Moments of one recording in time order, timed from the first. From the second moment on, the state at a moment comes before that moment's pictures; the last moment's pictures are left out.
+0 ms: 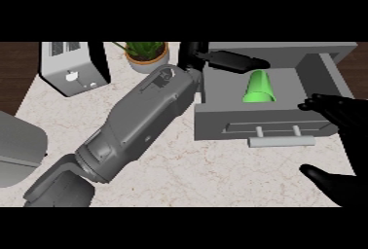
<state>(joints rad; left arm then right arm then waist) -1.28 0.01 -0.48 -0.56 0.78 0.42 -0.45 -0.11 -0.14 -0.13 -2.05 -0.34 0.26 0.18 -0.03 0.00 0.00</state>
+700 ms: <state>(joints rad) -0.90 0.26 -0.42 -1.01 0.81 0.43 -0.35 -0.04 -0.28 -0.07 -2.11 -0.13 0.38 0.18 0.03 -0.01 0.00</state>
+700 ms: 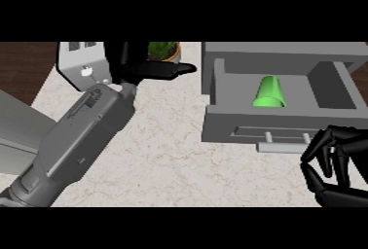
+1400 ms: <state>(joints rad) -0.46 0.49 -0.33 -1.40 0.84 0.31 -0.32 -0.06 -0.34 0.10 -1.94 0.34 0.36 -0.01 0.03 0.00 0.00</state>
